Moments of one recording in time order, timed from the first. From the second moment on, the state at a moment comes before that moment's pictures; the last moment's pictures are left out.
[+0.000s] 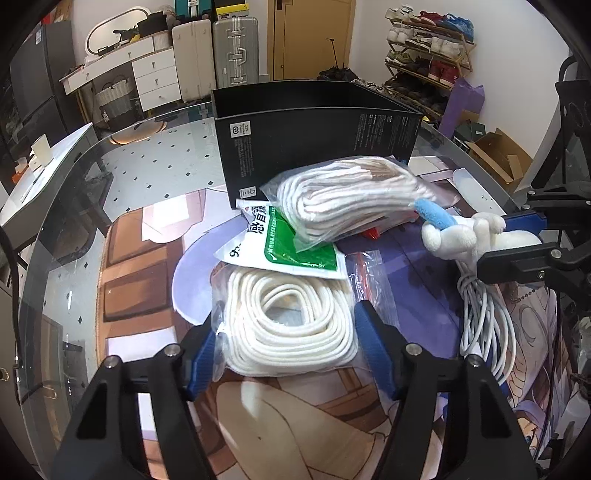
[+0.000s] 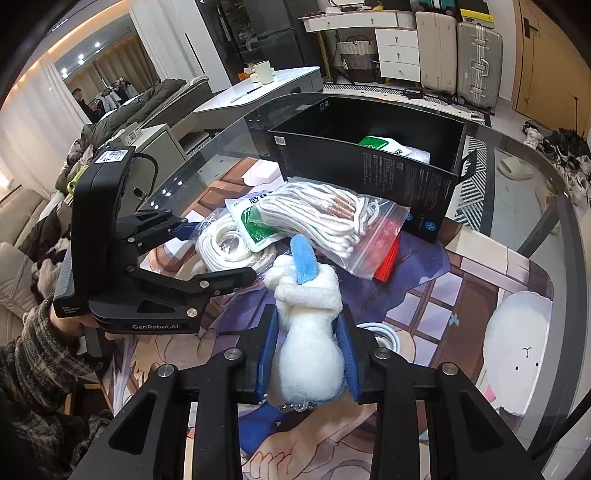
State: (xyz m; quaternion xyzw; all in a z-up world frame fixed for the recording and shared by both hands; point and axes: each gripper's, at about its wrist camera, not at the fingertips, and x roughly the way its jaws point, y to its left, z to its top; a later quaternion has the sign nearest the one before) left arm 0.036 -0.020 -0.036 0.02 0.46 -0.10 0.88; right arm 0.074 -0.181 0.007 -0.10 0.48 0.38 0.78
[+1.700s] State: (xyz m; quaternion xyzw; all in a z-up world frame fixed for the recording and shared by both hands) left arm -0.004 -0.013 -0.005 0.00 0.43 -0.12 0.89; right arm 0.079 -0.185 0.037 -0.04 0.45 0.34 0.82
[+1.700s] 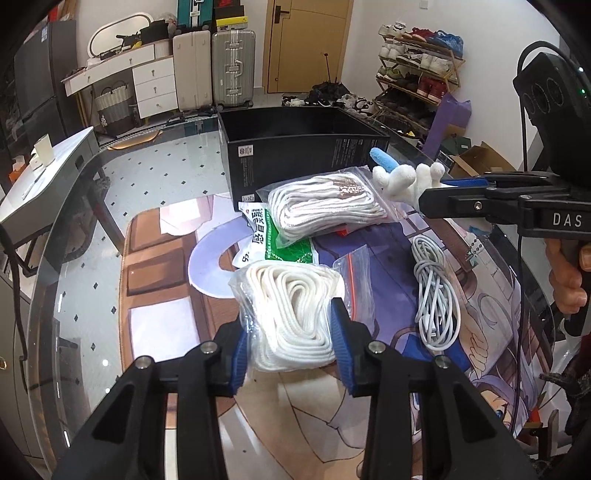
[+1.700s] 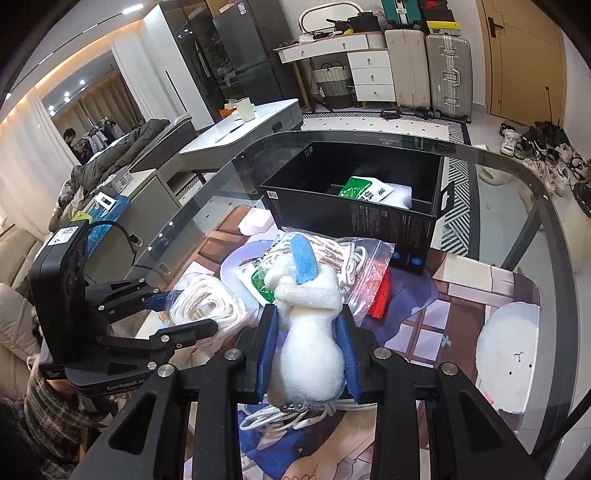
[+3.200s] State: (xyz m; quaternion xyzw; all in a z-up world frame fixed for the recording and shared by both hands) left arm 0.057 -0.013 0.051 0.02 0.39 -0.11 0.92; right arm 0.122 -0.195 0.074 -0.03 0.42 0.33 0.85
